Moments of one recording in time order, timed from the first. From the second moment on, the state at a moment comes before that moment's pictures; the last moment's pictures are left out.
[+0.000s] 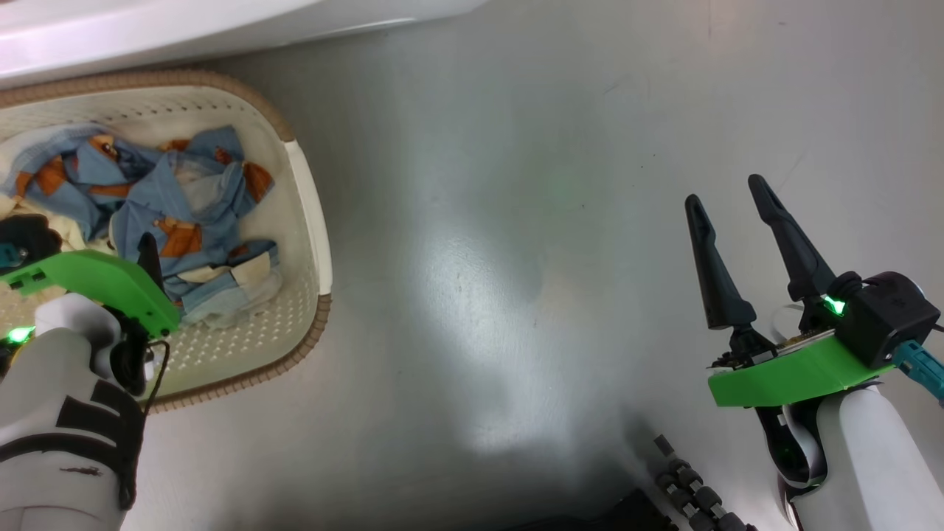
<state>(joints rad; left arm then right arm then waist) -0.95 0.17 -0.02 1.29 -0.42 -0.05 -0.08 -0.31 -0.13 0.08 0.02 0.23 0.13 -0.25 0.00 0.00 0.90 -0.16</state>
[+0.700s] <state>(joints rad) -1.02 0.17 -0.04 1.29 -0.44 -0.05 -0.08 -0.31 -0.17 0.06 -0.02 0.23 0.13 -0.25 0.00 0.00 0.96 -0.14</state>
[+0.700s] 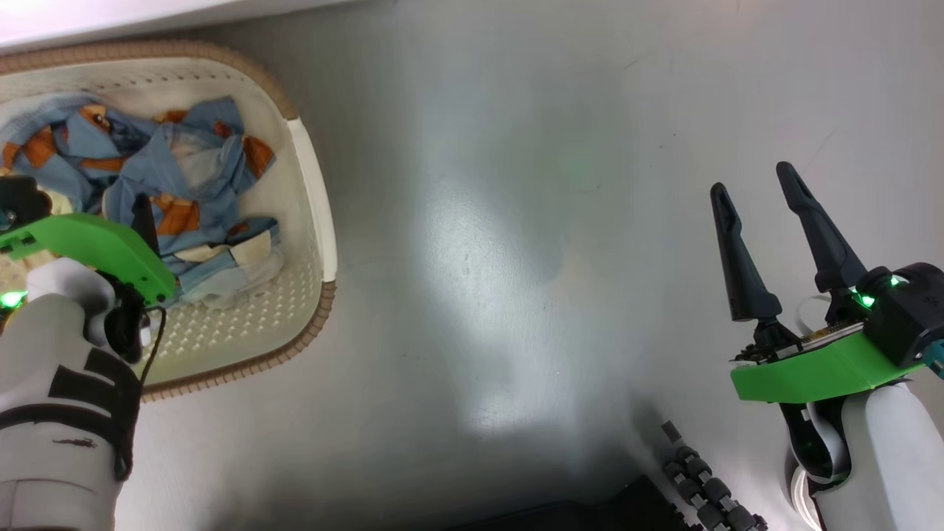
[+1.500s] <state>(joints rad) -1.05 0.16 -0.07 1.29 -0.45 -0.05 -0.08 -0.28 -0.19 0.05 -0.04 0.23 0.13 -0.26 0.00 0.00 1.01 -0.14</state>
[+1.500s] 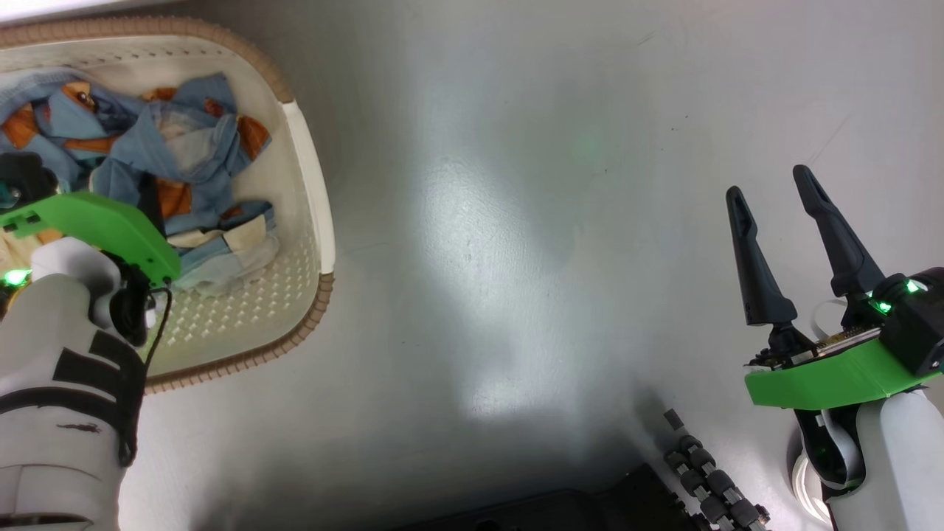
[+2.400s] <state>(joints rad) -1.07 0.16 -0.11 1.29 -0.45 -0.04 -0.10 -0.28 -0.19 0.04 -0.05 0.23 0.13 -0.26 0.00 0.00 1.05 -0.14</state>
